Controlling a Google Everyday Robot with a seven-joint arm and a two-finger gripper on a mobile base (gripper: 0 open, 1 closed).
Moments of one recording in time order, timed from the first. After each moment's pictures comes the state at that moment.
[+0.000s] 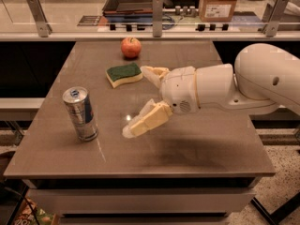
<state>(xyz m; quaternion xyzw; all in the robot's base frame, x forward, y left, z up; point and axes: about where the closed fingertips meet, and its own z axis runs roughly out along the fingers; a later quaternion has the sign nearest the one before) 0.478 0.037 0.913 -0.55 0.61 0.32 0.47</state>
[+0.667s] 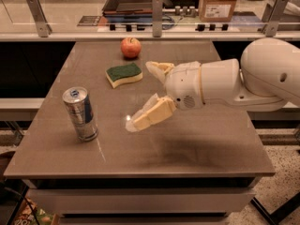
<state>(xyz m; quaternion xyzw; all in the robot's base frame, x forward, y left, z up) 0.485 0.026 0.922 -0.54 0.62 0.31 0.48</state>
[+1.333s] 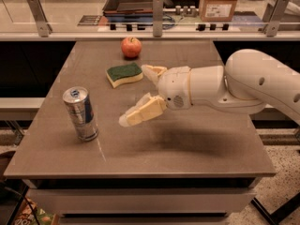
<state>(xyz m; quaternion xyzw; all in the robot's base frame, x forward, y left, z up) 0.512 0.041 0.903 -0.51 0.63 0.34 0.49</state>
